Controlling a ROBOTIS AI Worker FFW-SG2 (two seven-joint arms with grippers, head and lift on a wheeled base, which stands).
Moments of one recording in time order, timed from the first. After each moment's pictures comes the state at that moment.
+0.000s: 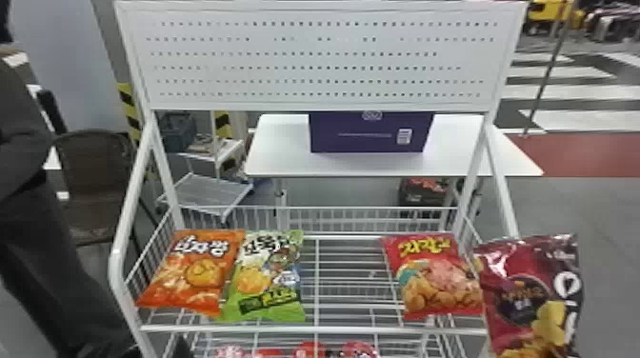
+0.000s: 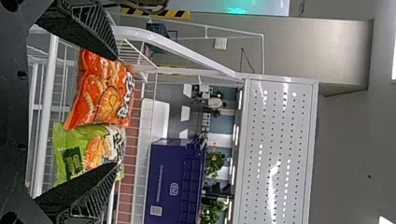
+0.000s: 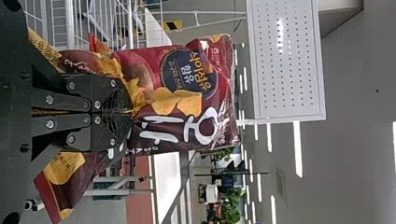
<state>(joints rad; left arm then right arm) 0.77 0.25 -0.06 -2.18 0.20 -0.21 0.22 0.81 -0.23 -0.05 -2.04 -0.28 -0.36 -0.01</state>
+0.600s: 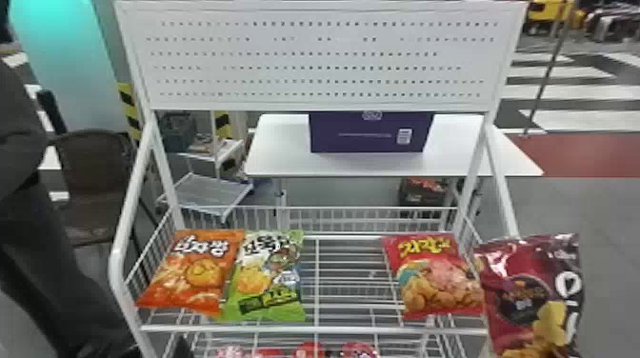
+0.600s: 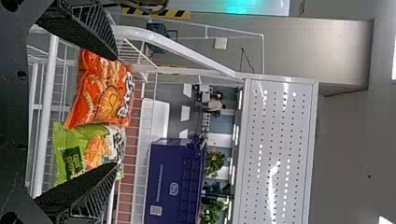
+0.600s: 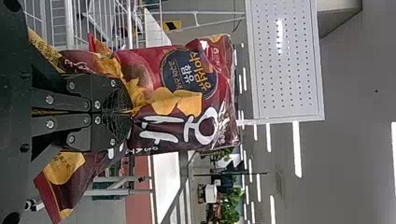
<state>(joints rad) 0.77 0.25 -0.07 -2.18 0.20 -0.21 0.22 0.81 -0.23 -0.05 -2.04 -0.27 -0.36 -0.01</state>
